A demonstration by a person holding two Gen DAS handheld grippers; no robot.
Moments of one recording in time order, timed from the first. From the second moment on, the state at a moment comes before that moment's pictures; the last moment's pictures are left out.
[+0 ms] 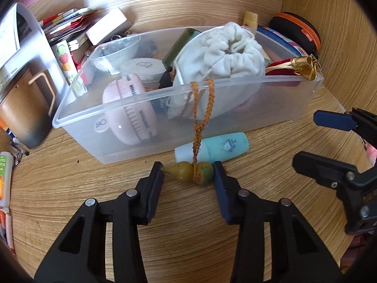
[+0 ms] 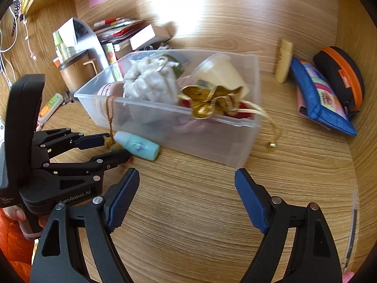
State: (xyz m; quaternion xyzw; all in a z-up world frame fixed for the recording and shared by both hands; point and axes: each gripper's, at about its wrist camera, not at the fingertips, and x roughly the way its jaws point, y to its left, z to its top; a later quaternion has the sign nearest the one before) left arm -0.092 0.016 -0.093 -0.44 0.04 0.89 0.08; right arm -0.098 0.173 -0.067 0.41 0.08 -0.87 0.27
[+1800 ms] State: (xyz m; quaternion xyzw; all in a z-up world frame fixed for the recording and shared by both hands) left arm -0.084 -0.049 -0.093 -0.44 -0.04 0.89 0.11; right arm -0.096 0.105 -0.094 0.44 0.09 -0.87 0.20
